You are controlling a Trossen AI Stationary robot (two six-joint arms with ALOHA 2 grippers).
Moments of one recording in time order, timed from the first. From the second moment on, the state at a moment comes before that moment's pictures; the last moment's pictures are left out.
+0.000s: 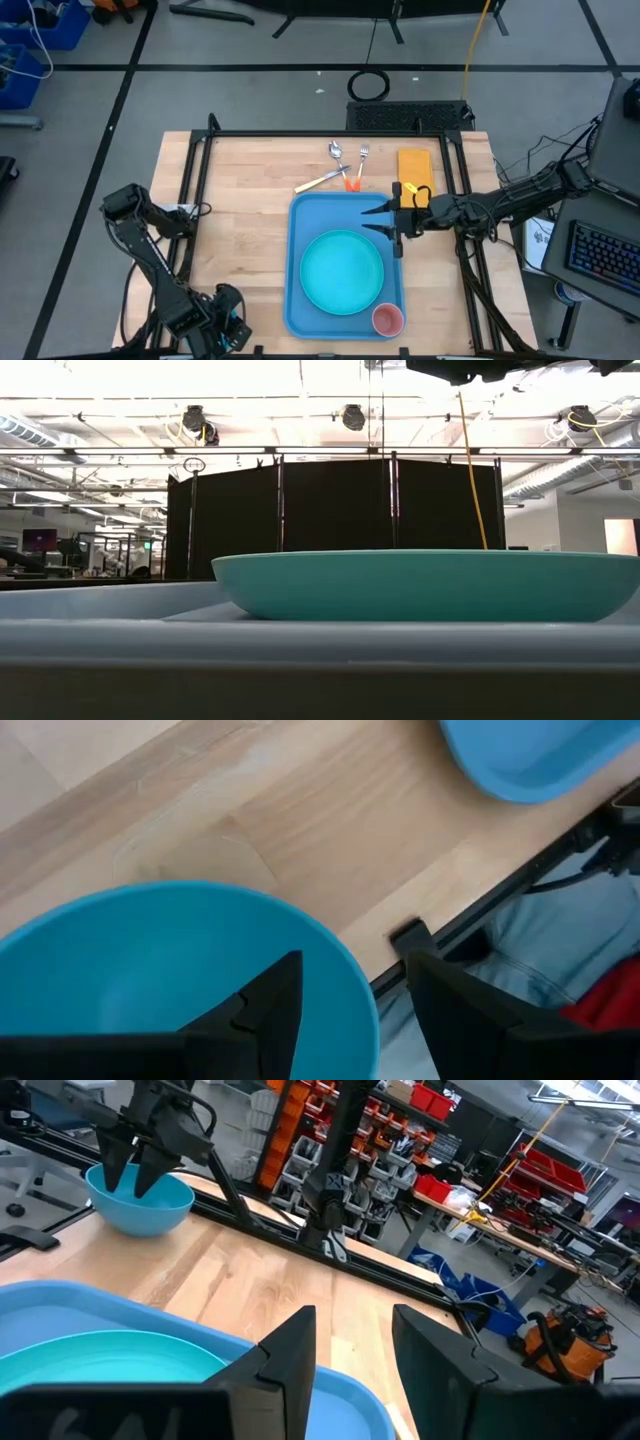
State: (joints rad) left arm -1.00 1.68 1.25 -0.87 -0.18 -2.00; right arm 0.25 1.00 0.58 0.30 0.28 -0.35
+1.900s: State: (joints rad) left arm -0.84 1.76 1.35 -1.10 -0.18 -1.49; right arm 0.25 1.00 0.58 0.30 0.28 -0.33
